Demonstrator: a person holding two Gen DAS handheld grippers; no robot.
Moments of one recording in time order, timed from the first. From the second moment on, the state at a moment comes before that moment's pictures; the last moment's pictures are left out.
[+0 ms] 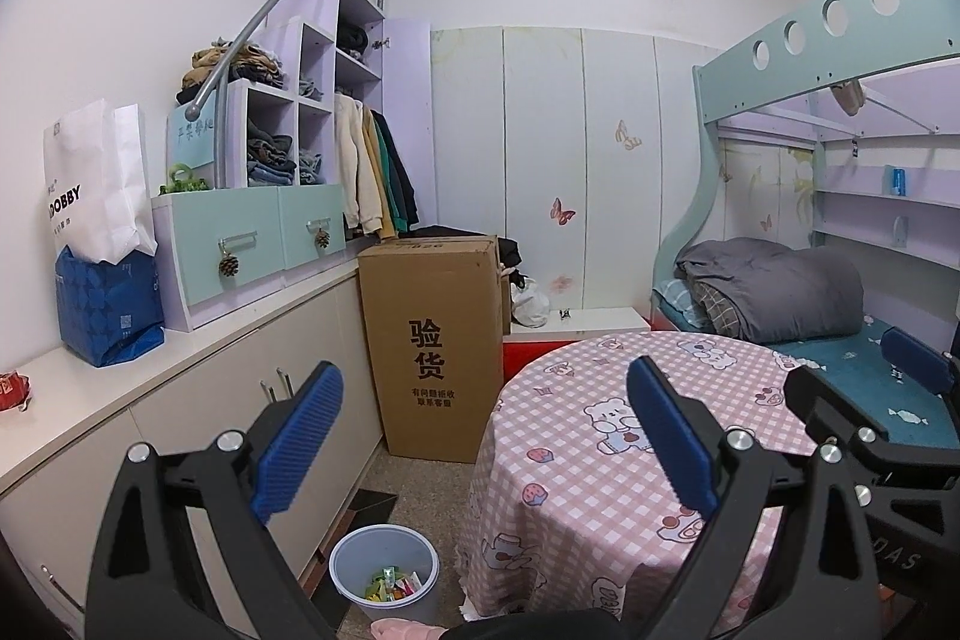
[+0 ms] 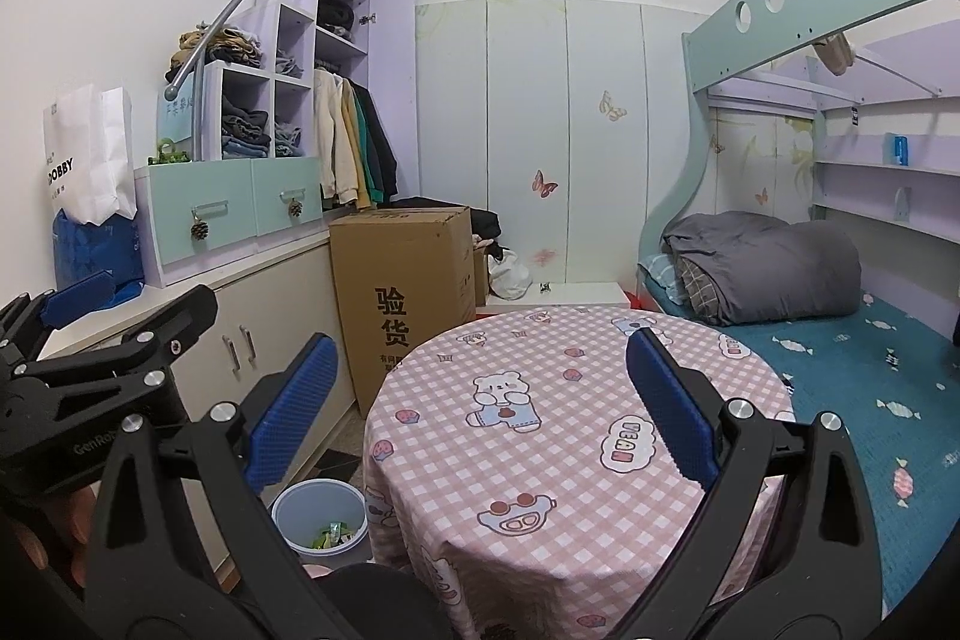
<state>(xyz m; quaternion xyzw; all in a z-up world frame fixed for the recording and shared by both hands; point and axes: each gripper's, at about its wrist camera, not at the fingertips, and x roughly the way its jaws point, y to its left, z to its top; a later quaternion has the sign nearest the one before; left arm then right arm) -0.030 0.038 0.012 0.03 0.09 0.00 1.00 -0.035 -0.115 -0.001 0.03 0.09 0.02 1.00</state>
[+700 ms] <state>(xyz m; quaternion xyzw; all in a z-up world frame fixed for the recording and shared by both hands) -0.028 0.037 0.010 0.03 0.10 0.00 0.99 -0.035 -0.115 -0.007 0.03 0.09 0.02 1.00</state>
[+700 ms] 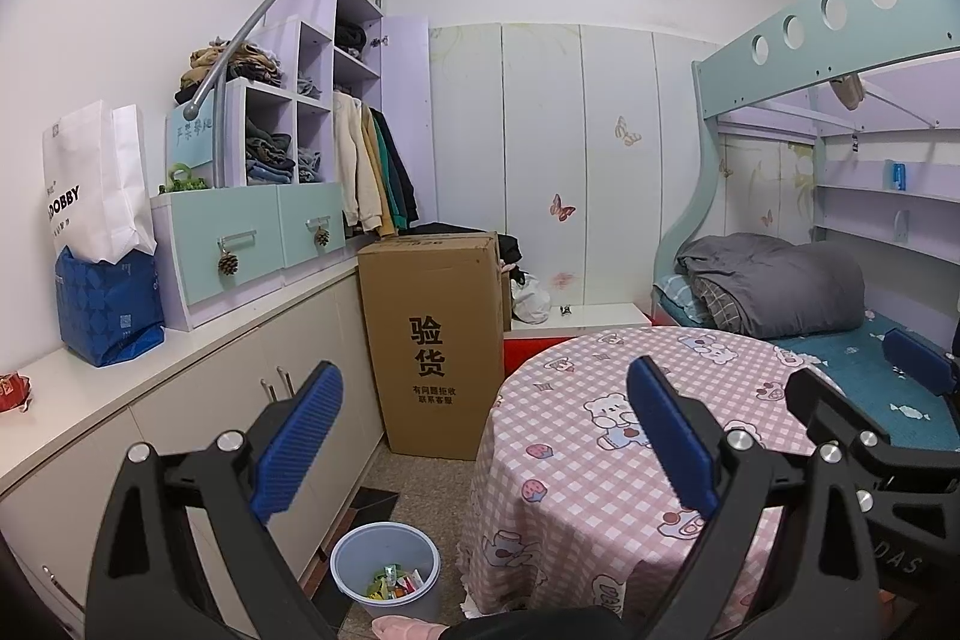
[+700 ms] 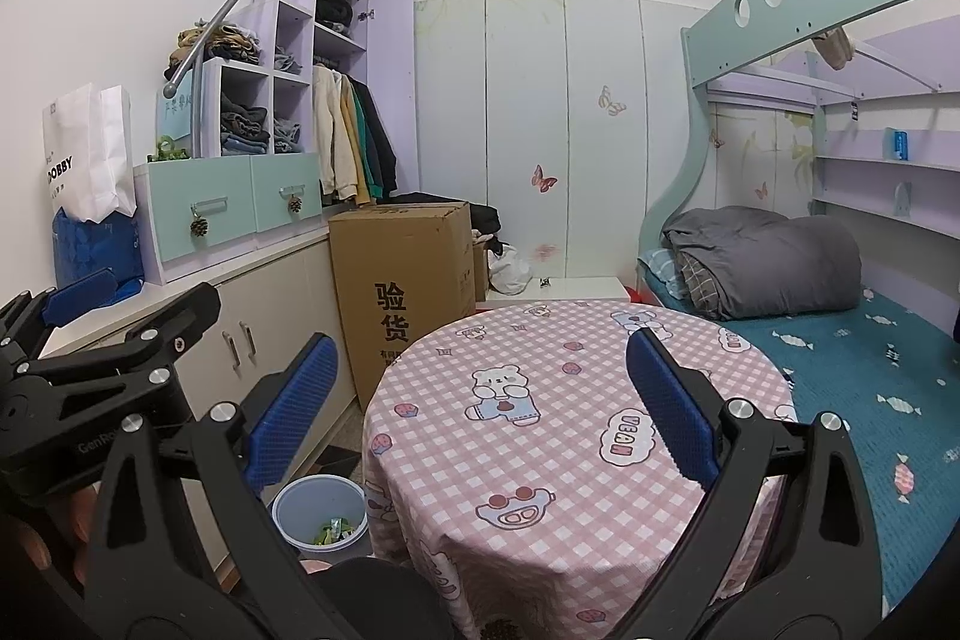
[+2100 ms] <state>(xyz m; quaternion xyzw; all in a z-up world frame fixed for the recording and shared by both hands) -0.026 0.040 0.007 0.04 0.10 0.00 0.99 -0.036 -0.117 -0.012 0.03 0.09 0.02 0.99</state>
